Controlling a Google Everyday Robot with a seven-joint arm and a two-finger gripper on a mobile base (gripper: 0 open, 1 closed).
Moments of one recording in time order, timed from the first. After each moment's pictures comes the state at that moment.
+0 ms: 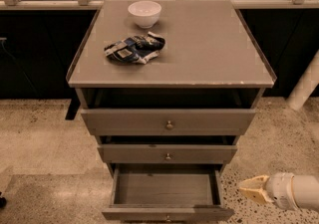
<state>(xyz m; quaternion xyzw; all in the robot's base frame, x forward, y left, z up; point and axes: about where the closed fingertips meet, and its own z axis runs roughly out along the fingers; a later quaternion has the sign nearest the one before) 0.393 -0.288 0.548 -0.34 0.85 0.25 0.31</state>
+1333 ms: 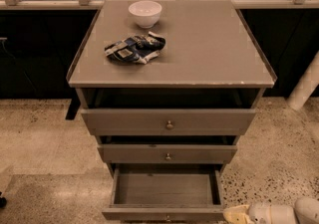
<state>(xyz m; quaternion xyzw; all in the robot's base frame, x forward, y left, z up) 0.369 -0.277 0.374 -0.22 0.86 0.38 0.25</state>
